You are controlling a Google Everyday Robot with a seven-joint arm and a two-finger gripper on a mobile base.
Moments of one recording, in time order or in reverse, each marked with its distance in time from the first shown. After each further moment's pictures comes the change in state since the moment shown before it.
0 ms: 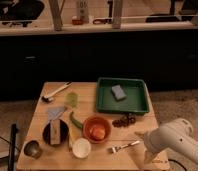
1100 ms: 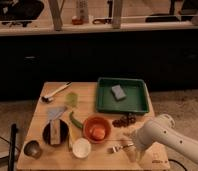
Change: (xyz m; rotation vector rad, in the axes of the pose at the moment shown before) arm -0.040 -0.014 0.046 -0.088 -0.081 -0.082
